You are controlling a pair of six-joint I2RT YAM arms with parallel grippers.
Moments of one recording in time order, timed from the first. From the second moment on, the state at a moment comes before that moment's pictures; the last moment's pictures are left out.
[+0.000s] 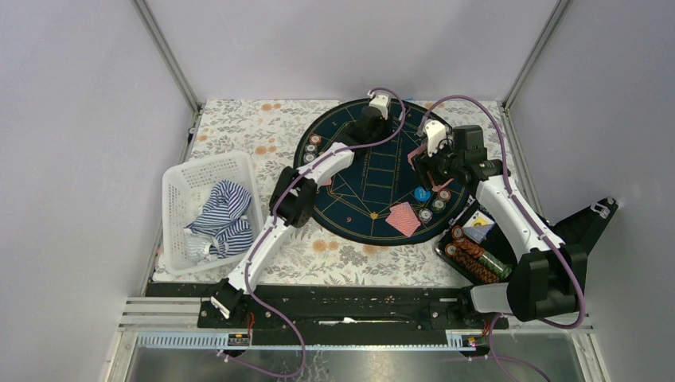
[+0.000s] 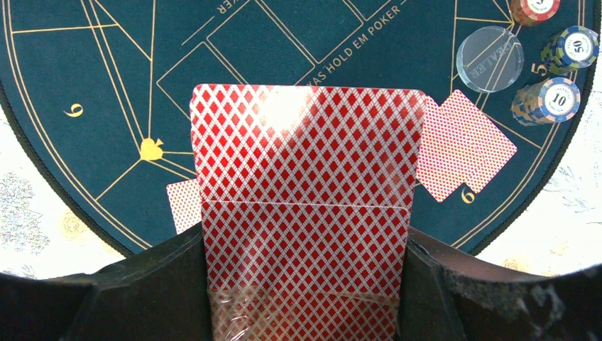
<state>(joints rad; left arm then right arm) -0.62 2.80 2.51 -0.06 -0.05 -0.27 0.17 1.34 1.05 -0.49 -0.33 -0.39</state>
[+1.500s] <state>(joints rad) -0.59 1.81 1.46 -0.22 0.89 -0.50 0.36 1.34 1.04 -0.59 -0.57 -0.52</state>
